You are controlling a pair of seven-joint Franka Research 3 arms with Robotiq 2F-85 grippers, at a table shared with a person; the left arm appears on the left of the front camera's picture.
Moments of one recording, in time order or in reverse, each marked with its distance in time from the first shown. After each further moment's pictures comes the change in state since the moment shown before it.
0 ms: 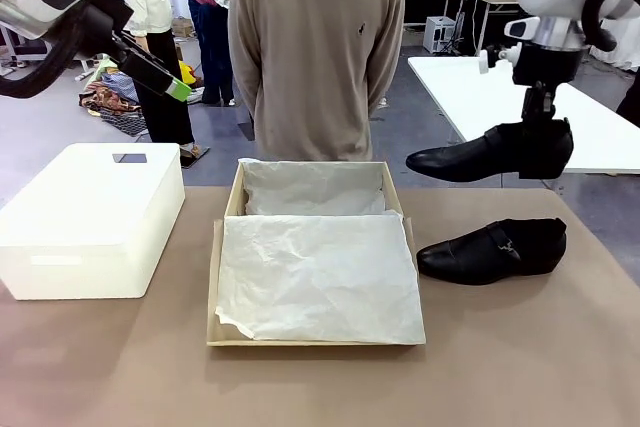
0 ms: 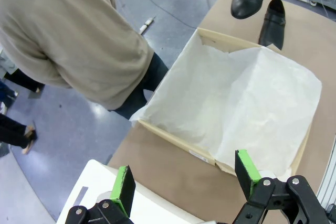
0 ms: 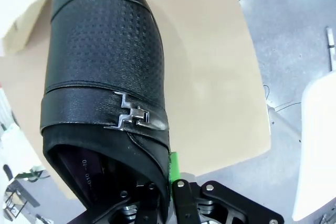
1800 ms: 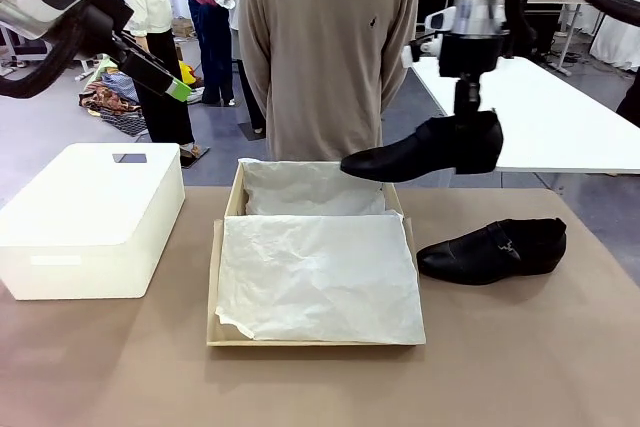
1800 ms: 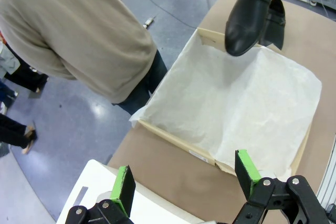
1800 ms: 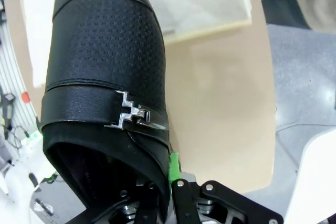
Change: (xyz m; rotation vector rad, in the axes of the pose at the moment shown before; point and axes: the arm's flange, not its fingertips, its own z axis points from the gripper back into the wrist) left arm 0.000 0.000 0.000 0.000 0.000 0.000; right arm 0.135 0.050 0.012 0.053 0.038 0.090
